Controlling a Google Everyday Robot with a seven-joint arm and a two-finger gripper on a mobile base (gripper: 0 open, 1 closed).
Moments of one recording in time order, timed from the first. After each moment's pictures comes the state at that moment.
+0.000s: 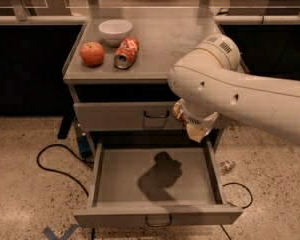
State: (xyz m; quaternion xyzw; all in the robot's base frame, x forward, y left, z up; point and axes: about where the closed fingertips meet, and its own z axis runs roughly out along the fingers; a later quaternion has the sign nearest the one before) arm 0.540 -0.149 0.766 -0.48 0.85 -0.17 0.10
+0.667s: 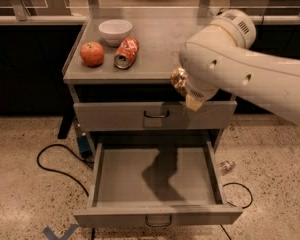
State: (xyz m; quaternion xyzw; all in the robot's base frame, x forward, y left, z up) arm 0.609 -0.145 0.819 -0.48 0.83 -0.19 0.21
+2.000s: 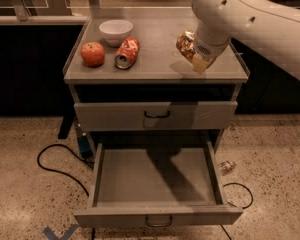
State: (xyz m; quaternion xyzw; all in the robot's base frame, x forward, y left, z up) arm 0.691 -0.164 0.892 -0.46 0.83 -0.19 0.25
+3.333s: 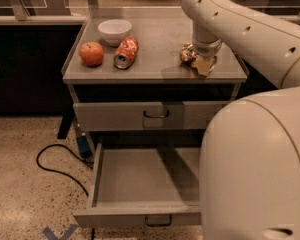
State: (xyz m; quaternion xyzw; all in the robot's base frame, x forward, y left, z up) arm 0.750 -0.196 0.831 -0.52 0.83 -0.20 0.11
